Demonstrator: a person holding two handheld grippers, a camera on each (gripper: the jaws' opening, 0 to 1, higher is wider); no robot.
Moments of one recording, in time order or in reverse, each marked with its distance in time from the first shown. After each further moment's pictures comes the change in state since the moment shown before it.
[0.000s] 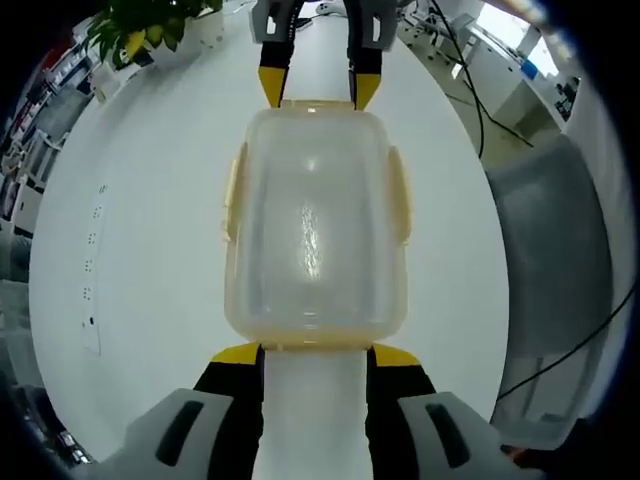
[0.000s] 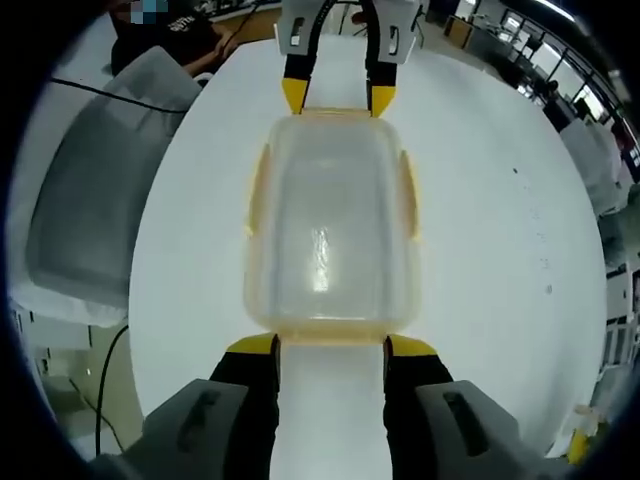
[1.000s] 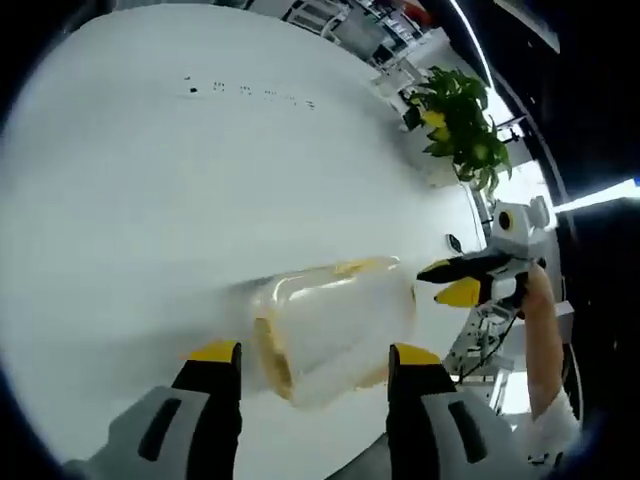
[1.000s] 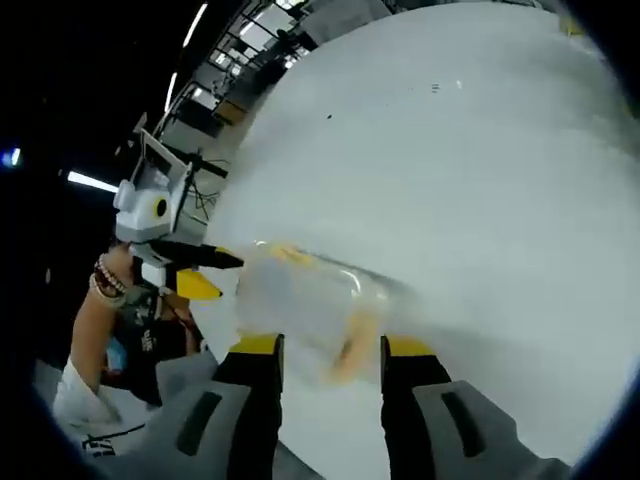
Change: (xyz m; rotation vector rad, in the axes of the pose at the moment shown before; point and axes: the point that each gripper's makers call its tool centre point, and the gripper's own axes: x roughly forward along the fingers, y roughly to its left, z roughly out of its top) left arm -0.024 0.010 0.015 -1.394 -0.444 -0.161; right arm -0.028 -0.016 0.006 1.308 -0.384 0.197
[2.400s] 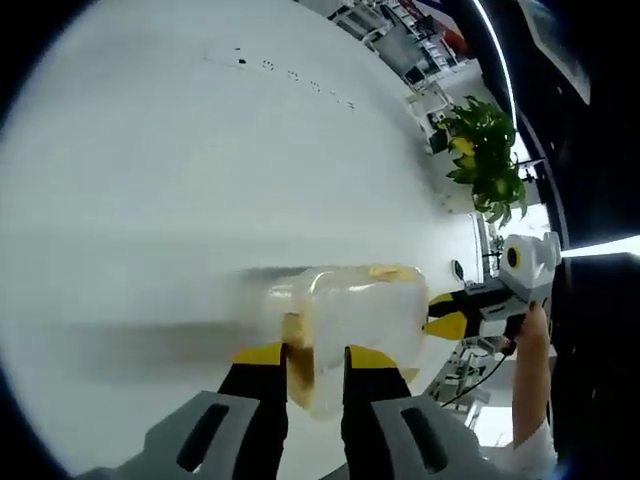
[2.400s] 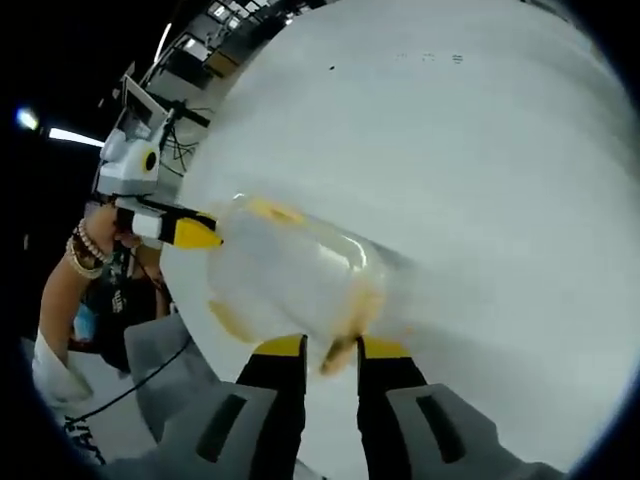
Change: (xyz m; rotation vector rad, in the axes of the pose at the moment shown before) left arm 0.014 0.016 -0.013 -0.155 -0.004 -0.027; right arm 0.019 0.001 -0.020 -0.089 0.153 -0.092
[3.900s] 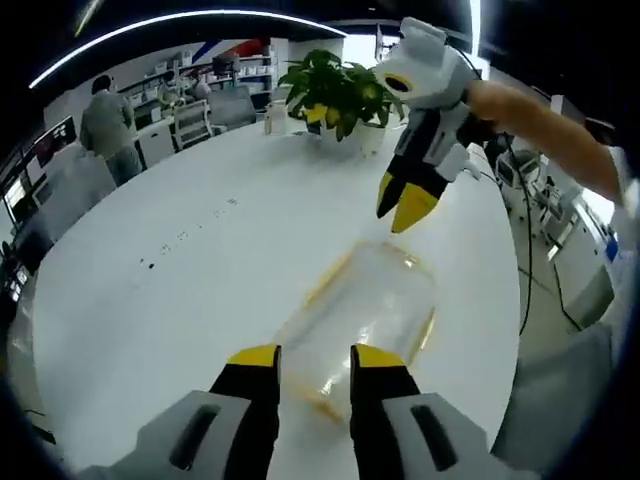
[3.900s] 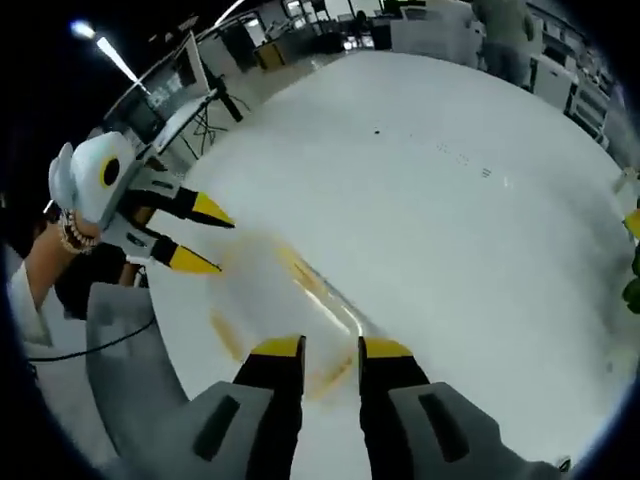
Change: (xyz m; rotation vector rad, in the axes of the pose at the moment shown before) left arm -0.023 -0.049 0.021 1.052 -0.260 0.183; right arm -0.035 0.021 0.063 -0.386 -0.157 -0.106
